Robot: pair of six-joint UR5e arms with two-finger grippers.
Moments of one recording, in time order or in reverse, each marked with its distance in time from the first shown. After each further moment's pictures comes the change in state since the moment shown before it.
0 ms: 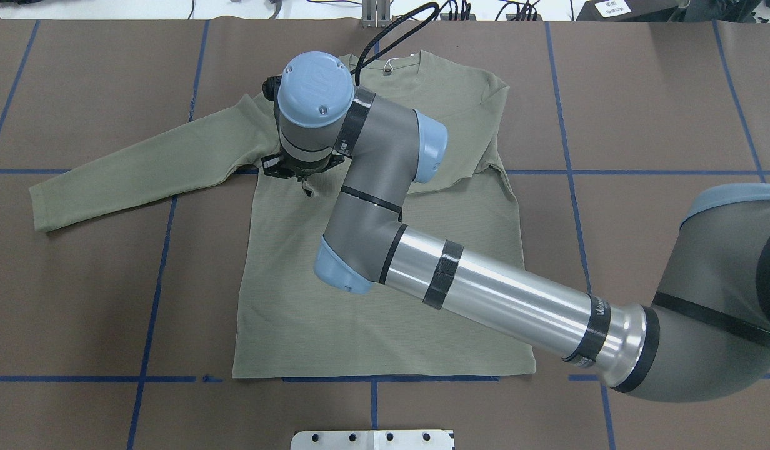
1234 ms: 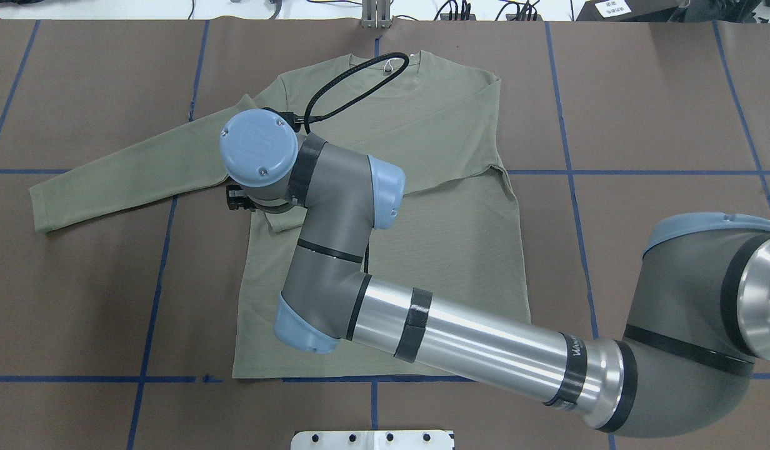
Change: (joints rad) left arm 0.144 0.001 0.075 -0.226 0.037 -0.338; right arm -0.077 0.015 0.088 -0.206 -0.104 0.186
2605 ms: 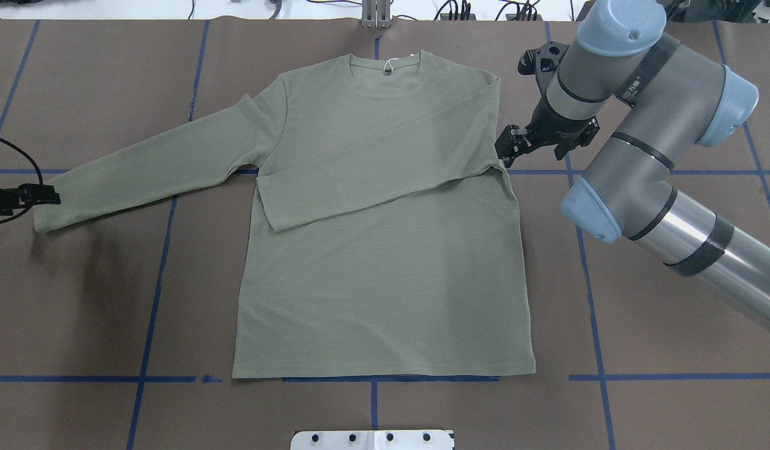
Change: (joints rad) left arm 0.398 0.047 0.087 -0.288 0.350 -0.712; right arm 0.402 -0.593 0.442 -0.170 0.375 -0.456
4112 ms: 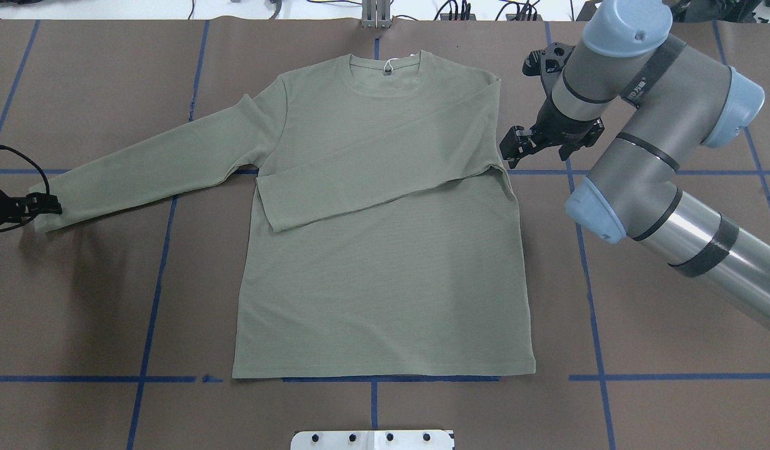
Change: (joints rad) left arm 0.020 -0.015 0.046 0.000 0.003 0.001; right arm 0.001 -0.005 0.004 0.000 0.000 -0.003
